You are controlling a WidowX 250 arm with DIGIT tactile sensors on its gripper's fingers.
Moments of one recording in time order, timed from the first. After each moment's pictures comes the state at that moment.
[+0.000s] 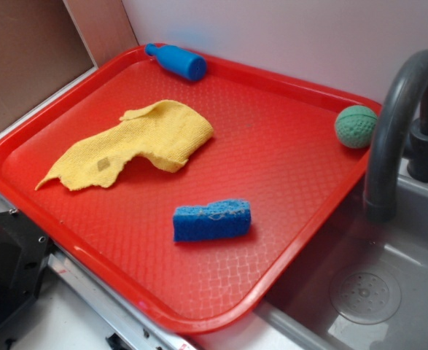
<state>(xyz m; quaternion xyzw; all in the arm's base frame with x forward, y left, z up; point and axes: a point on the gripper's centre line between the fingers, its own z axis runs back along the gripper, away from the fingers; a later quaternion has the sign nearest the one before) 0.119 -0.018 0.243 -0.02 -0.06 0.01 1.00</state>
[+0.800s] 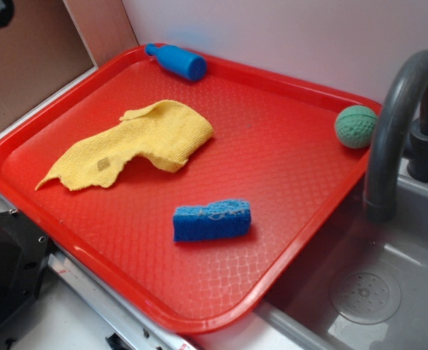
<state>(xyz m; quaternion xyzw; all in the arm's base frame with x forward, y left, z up) 0.152 -0.039 0.226 -0.02 -0.08 -0.07 0.99</state>
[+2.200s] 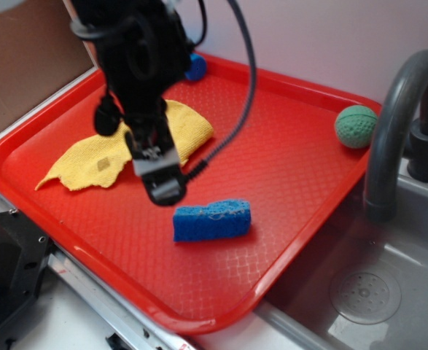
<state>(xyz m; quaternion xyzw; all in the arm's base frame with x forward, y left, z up) 0.181 -0.142 0.102 0.00 0.01 -0.25 0.97</state>
